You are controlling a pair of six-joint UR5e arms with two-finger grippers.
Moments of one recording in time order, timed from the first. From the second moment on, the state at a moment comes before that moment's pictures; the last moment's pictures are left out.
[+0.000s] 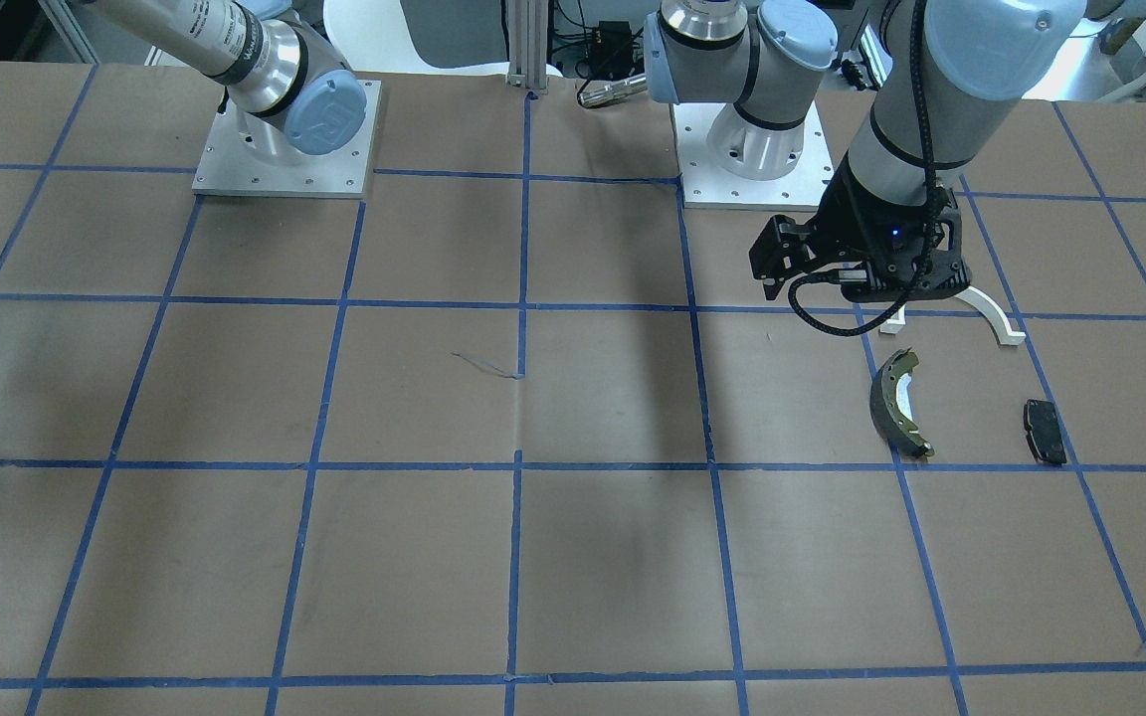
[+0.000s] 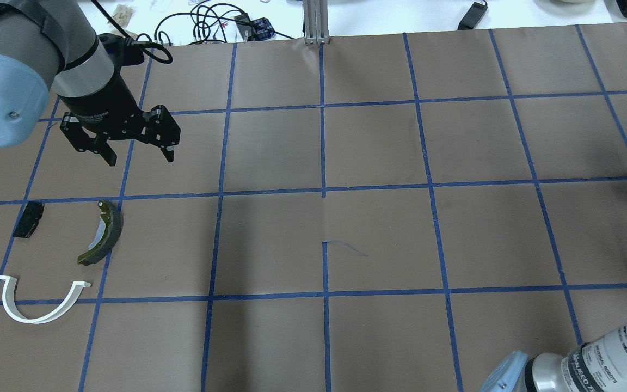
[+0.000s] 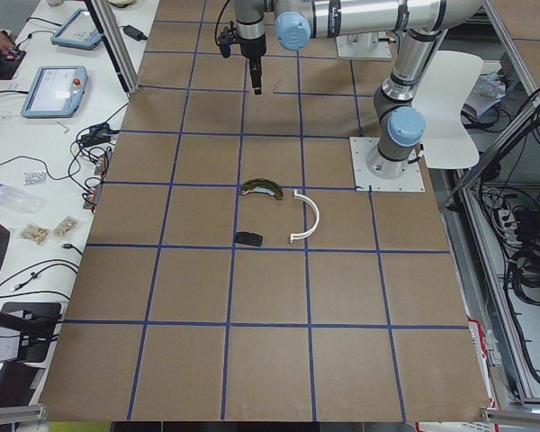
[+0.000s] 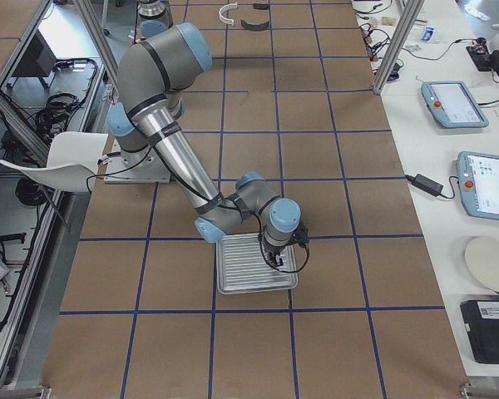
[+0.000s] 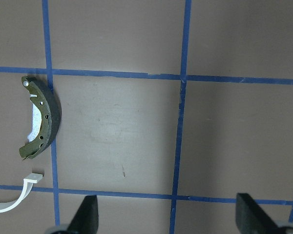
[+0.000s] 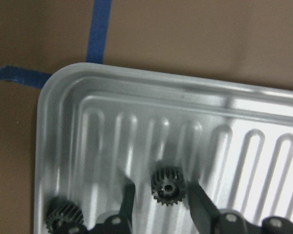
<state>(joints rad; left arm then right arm) -1.51 -1.60 -1.65 -1.55 1.62 0.00 0.69 -0.98 1.64 -2.21 -1.62 -1.11</state>
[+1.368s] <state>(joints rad) -1.51 -1.59 -1.67 -1.55 1.62 0.00 0.69 -0.98 1.63 -2.21 -1.61 -1.10</state>
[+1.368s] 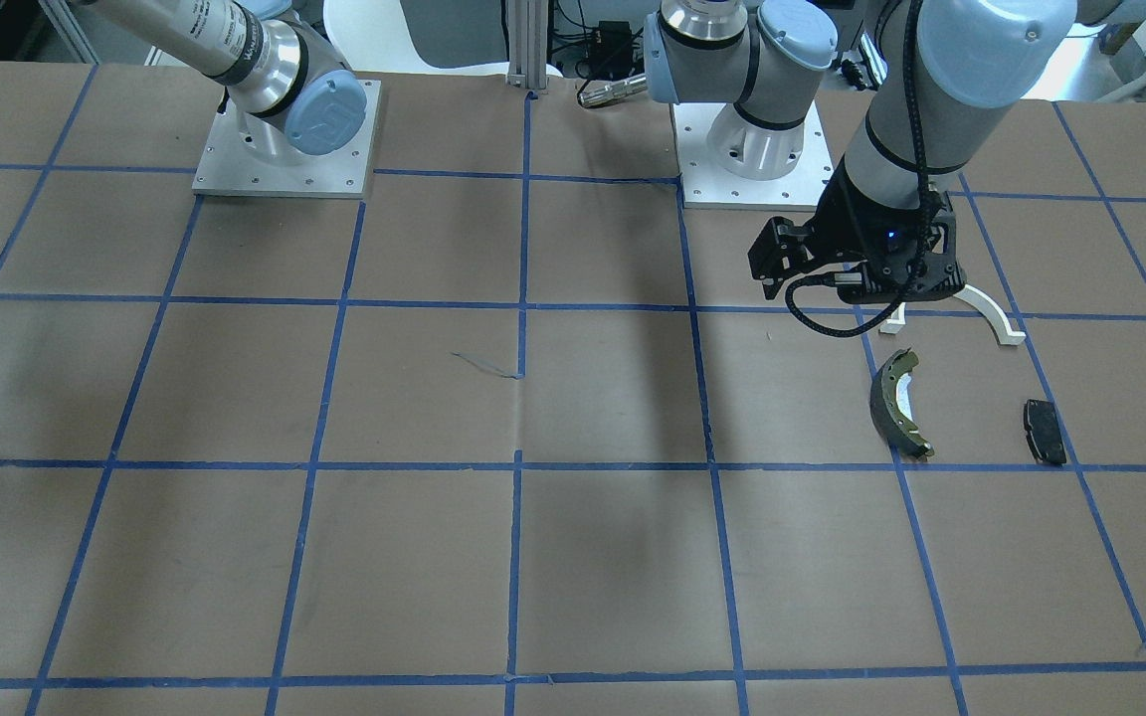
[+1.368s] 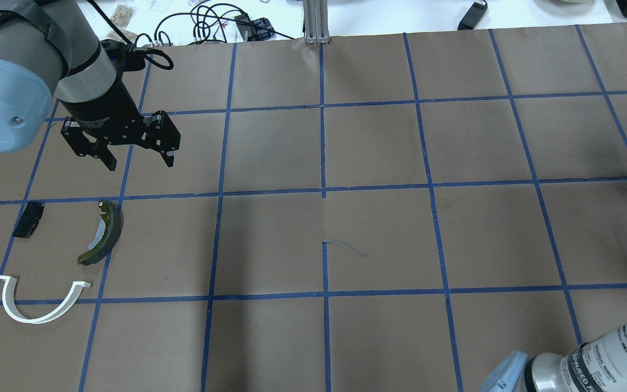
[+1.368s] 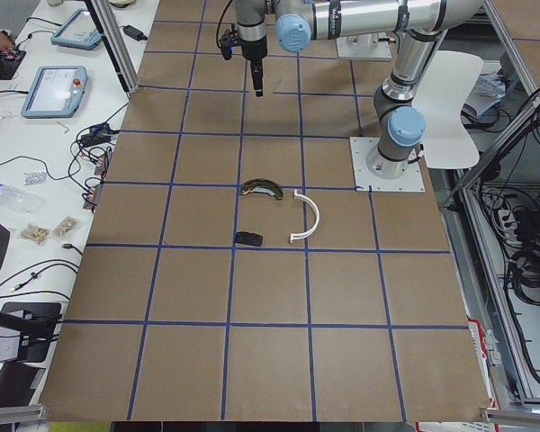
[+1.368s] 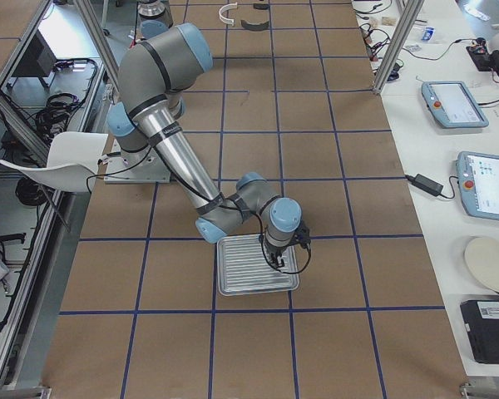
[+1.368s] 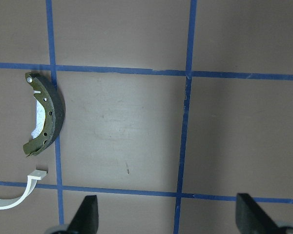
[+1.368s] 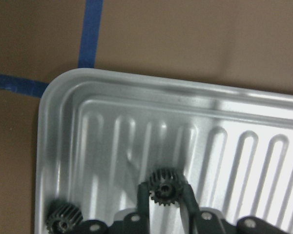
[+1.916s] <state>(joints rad) -1.52 -1.59 -1.67 -1.55 1.62 0.00 0.71 -1.03 1.63 -2.19 -1.62 -1.07</state>
